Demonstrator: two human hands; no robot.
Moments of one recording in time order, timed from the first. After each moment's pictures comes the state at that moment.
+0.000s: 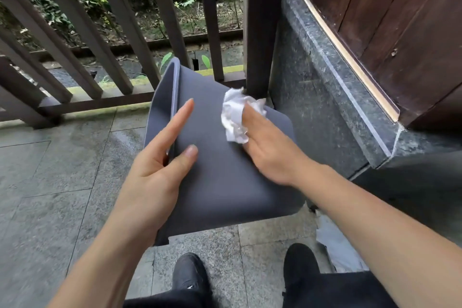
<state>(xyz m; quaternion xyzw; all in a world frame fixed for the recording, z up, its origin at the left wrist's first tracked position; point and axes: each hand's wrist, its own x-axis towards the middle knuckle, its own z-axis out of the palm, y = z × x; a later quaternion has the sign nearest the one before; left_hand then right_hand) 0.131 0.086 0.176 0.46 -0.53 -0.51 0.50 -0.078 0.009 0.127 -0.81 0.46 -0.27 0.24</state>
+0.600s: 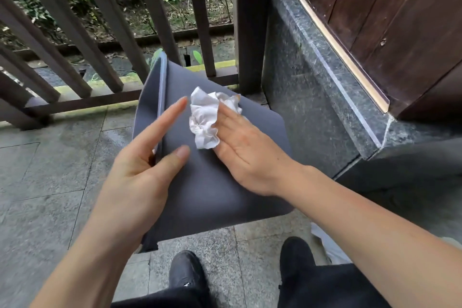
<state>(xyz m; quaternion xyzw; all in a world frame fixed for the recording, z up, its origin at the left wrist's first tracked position) 0.135 0.085 0.173 0.45 -0.57 -0.50 0.47 -0.061 0.034 0.148 -0.84 0.40 -0.29 0.23</state>
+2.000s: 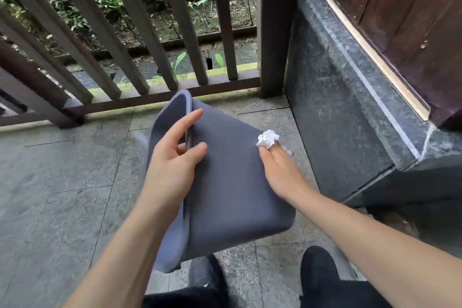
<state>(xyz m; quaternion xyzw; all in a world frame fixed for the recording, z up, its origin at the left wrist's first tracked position) 0.134 0.058 0.165 0.60 -0.48 -0.46 0.44 -0.062 0.018 0.050 -0.59 0.65 -0.26 0.40</state>
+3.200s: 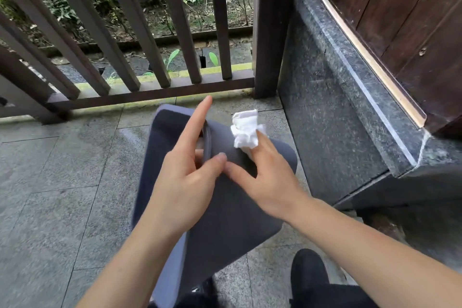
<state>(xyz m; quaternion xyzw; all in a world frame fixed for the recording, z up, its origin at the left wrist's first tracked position) 0.118 0.065 0.164 0.52 -0.59 -0.44 0.43 -0.045 0.045 0.112 -0.72 0.52 -0.36 0.30</state>
